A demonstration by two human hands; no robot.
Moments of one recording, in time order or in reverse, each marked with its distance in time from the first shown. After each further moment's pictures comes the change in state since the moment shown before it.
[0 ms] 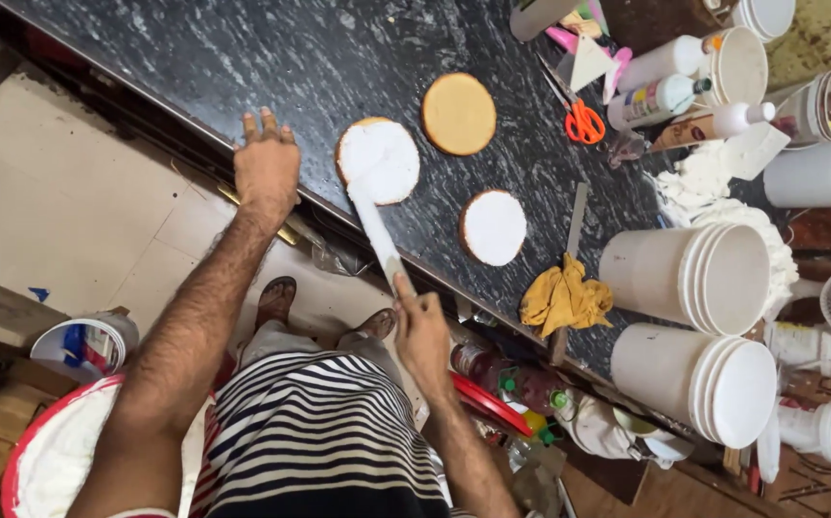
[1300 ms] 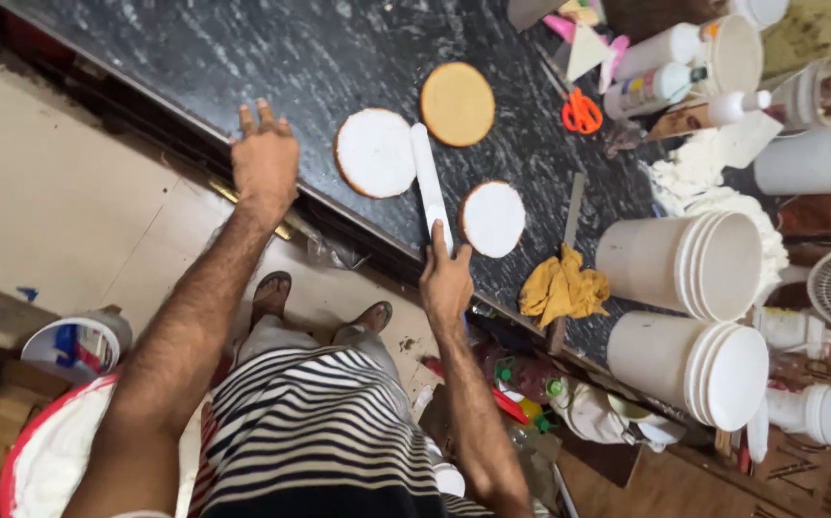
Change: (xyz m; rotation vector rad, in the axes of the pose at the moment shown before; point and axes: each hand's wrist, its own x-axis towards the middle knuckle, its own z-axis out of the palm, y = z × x) left_hand 0.005 0.000 0.005 0.007 0.010 0.032; right_hand 0.065 0.027 0.002 -0.246 0.253 0.047
